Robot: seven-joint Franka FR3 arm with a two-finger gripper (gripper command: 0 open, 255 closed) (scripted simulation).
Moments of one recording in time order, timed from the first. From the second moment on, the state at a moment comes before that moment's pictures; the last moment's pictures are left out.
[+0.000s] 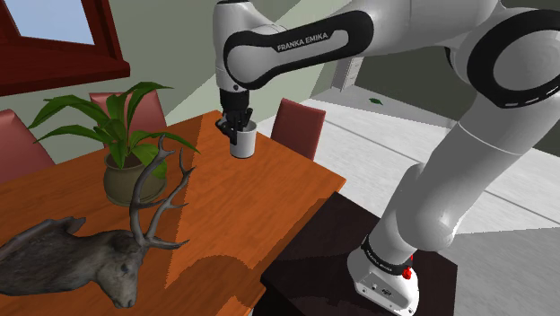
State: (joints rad) arm 0.15 -0.08 0.12 -2.08 -0.06 1.98 0.19
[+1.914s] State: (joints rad) arm 0.15 0.11 0.12 -2.27 -0.11 2.36 0.24
